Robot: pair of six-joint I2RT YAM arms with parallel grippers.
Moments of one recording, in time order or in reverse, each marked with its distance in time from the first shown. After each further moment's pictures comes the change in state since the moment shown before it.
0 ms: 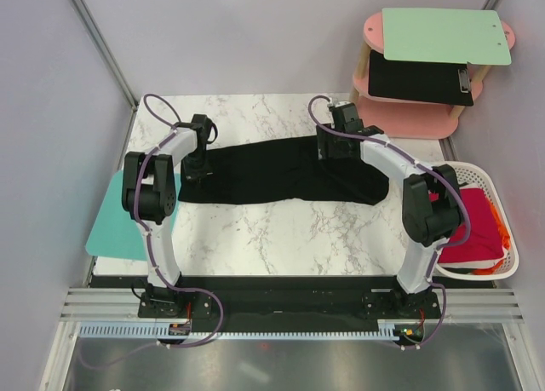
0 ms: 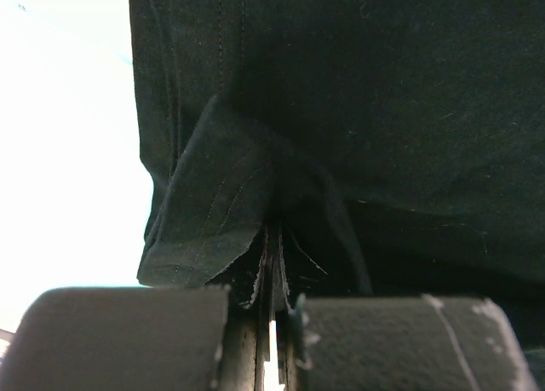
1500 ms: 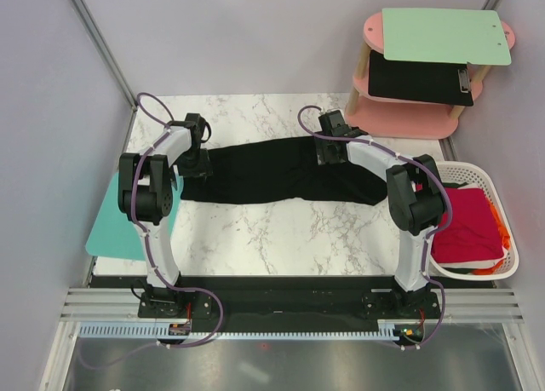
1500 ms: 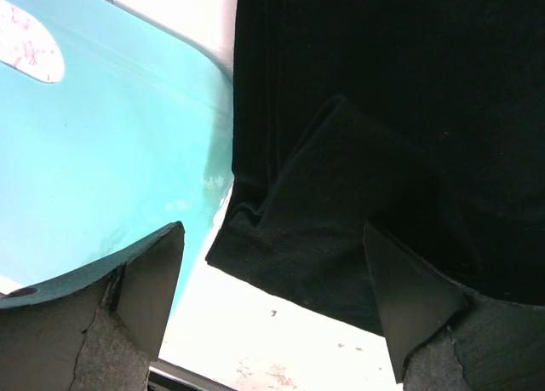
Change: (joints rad) left arm 0.029 -0.011 0.006 -0.045 -0.035 0.029; right arm 0.045 0.138 0.036 0.016 0.176 -0.009
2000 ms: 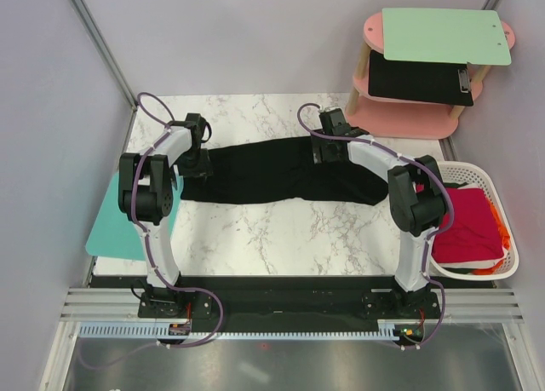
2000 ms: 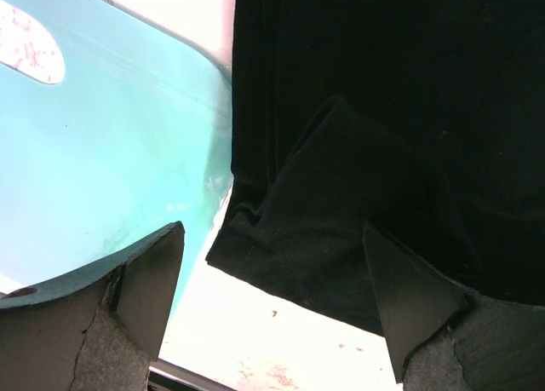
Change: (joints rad) left arm -0.003 0.001 0.000 0.001 -0.003 0.003; right arm 0.000 -0.011 0.002 0.019 -0.070 -0.005
